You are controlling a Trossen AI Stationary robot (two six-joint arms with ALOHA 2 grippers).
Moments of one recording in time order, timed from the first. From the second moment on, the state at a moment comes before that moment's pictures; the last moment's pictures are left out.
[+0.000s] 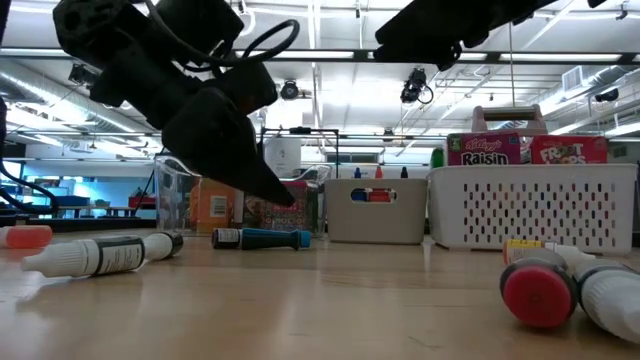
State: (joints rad) left arm -0.23 1.69 0.66 0.40 -0.24 -0.18; right arm 0.36 1.38 0.79 0.18 0.44 0.08
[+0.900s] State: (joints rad) left arm -0.21 1.83 0.68 0.40 -0.23 -0.20; right arm 0.36 1.38 0.79 0.19 0.43 0.09
